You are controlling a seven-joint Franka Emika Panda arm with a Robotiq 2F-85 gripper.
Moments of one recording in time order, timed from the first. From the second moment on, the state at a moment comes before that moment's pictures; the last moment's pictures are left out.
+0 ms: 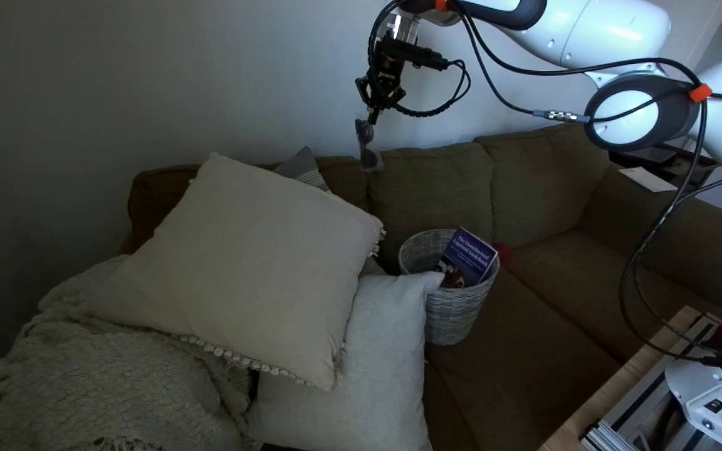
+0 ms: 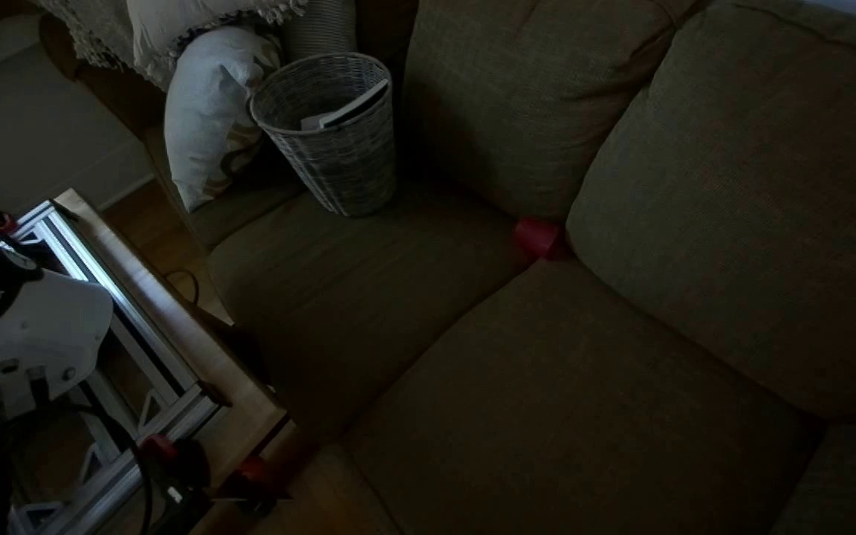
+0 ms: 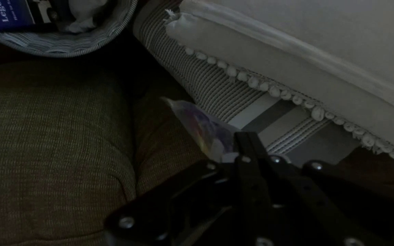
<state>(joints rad) 0.26 1.00 0.08 -0.42 0.11 1.53 0.48</state>
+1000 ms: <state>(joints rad) 0.31 1.08 0.06 -0.46 0.01 0.87 0.13</state>
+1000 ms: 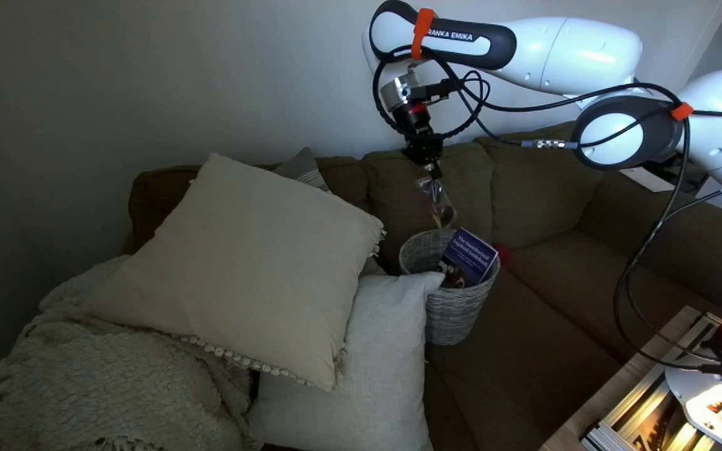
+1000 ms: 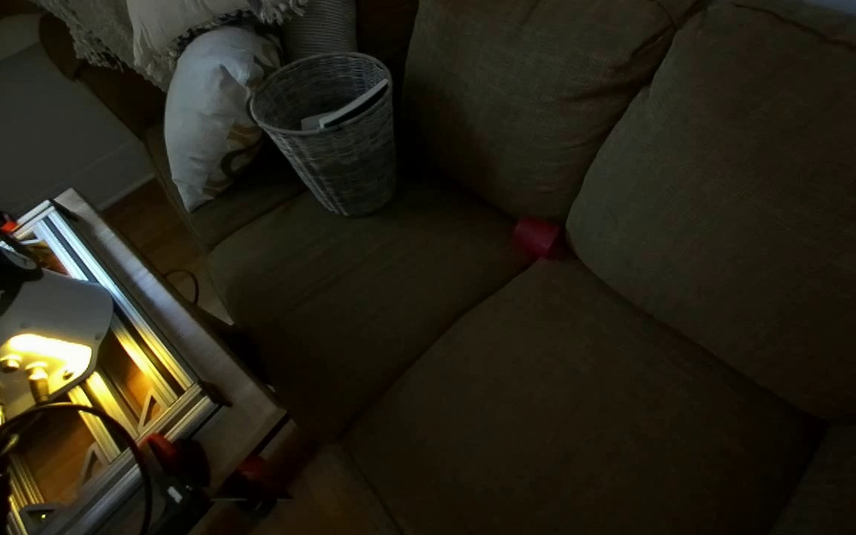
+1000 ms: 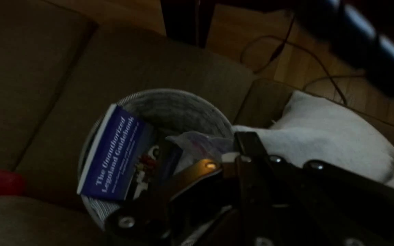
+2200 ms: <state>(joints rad) 0.37 1.18 -0.01 -0.46 -0.25 1.03 -0.31</state>
